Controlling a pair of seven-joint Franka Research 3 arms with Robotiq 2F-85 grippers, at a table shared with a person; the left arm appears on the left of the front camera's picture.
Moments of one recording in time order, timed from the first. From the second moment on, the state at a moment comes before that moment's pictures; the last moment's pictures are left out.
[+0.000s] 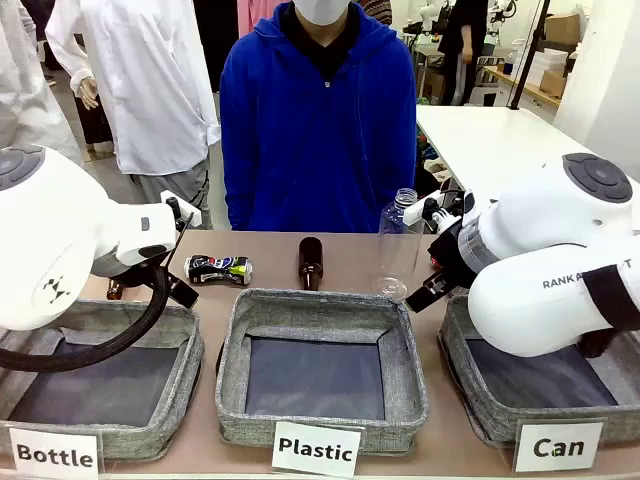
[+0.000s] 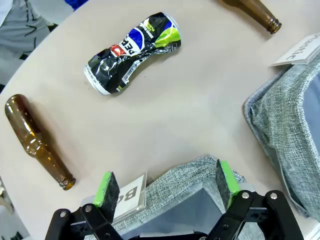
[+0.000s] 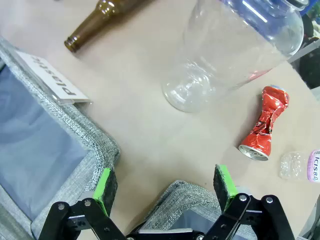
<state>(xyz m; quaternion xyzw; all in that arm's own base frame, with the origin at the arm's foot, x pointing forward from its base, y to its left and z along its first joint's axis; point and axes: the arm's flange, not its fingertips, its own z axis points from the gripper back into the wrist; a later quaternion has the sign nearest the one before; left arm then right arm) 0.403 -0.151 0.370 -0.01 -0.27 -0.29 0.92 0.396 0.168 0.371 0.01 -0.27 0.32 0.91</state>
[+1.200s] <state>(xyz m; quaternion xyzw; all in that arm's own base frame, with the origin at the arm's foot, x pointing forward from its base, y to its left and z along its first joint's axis) 0.403 -0.151 0.370 -0.01 -0.27 -0.29 0.92 0.396 0.168 0.371 0.01 -0.27 0.32 0.91</state>
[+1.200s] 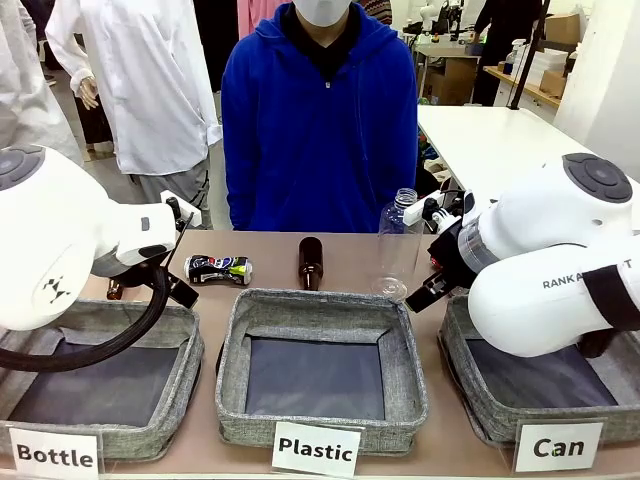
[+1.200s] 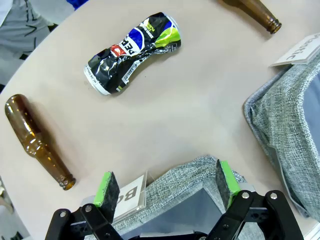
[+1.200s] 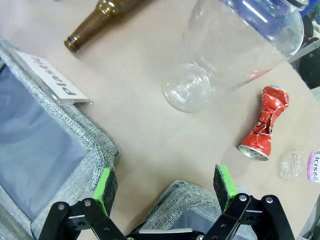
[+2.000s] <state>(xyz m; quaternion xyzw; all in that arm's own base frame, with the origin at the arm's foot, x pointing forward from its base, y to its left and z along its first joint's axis) 0.367 -0.156 0.435 -0.15 -0.22 -0.30 0.91 0.371 0.156 0.454 0.17 -0.30 0.29 0.89</state>
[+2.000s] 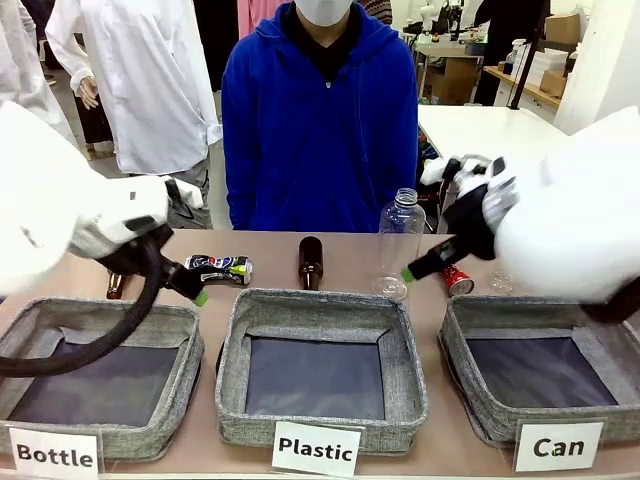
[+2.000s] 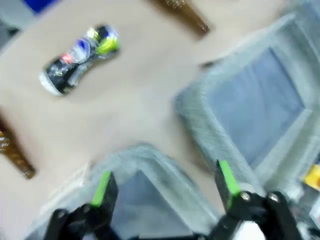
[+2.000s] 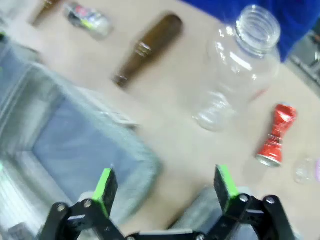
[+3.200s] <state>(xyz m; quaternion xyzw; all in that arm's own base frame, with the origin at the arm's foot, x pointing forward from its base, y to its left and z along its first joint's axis) 0.252 0.253 0.451 -0.57 -0.30 0.27 0.71 0.280 -0.213 0.425 0.49 -0.42 -0.05 0.76</state>
